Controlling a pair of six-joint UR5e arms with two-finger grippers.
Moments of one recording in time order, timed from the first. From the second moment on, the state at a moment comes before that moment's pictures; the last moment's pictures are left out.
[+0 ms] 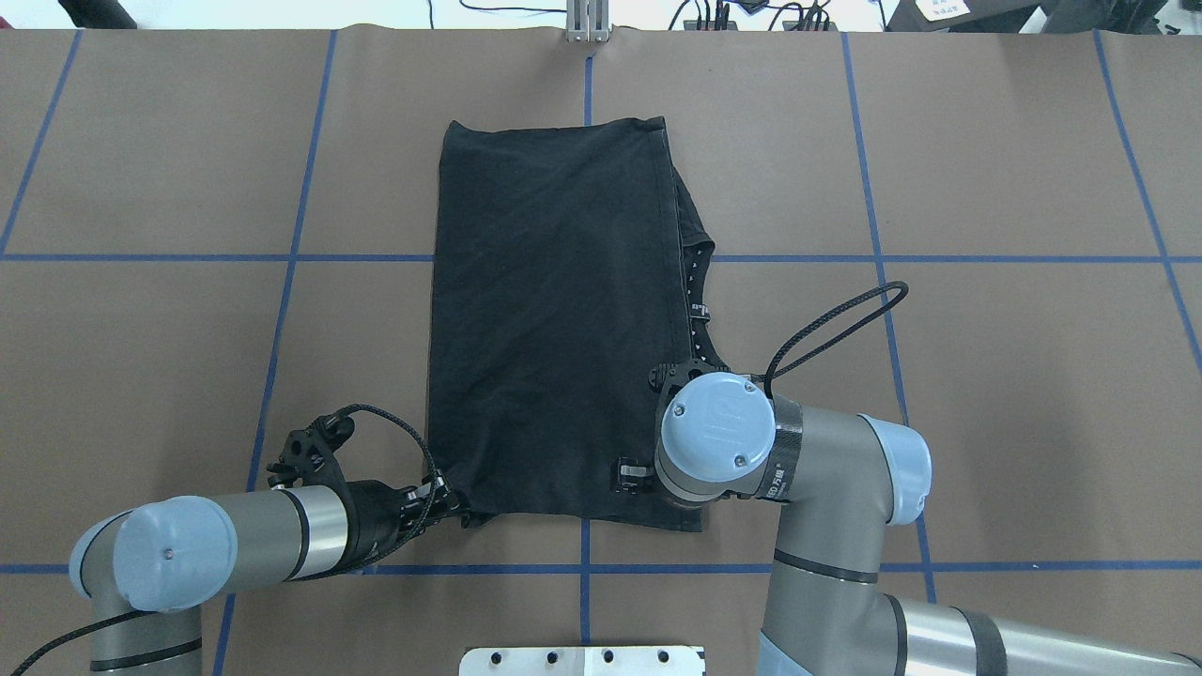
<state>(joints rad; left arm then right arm) -0.22 -1.74 -1.84 -2.49 -1.55 -1.99 0.31 -1.05 1.79 -1.57 1.80 1.42</state>
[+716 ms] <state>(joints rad) -0.22 -1.74 -1.84 -2.49 -1.55 -1.99 0.30 -1.05 1.79 -1.57 1.80 1.42</state>
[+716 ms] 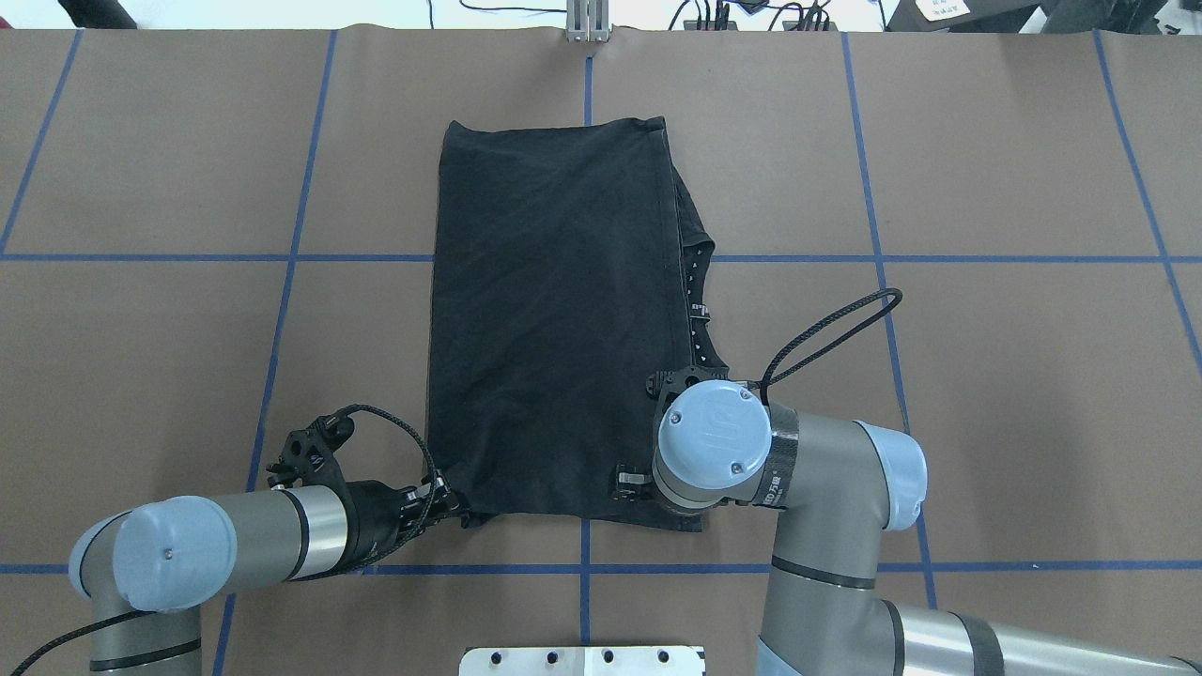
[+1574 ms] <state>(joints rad) -0.22 -1.73 -1.84 -2.49 -1.55 -1.98 0.28 -1.08 1.76 -1.42 1.80 1.42</state>
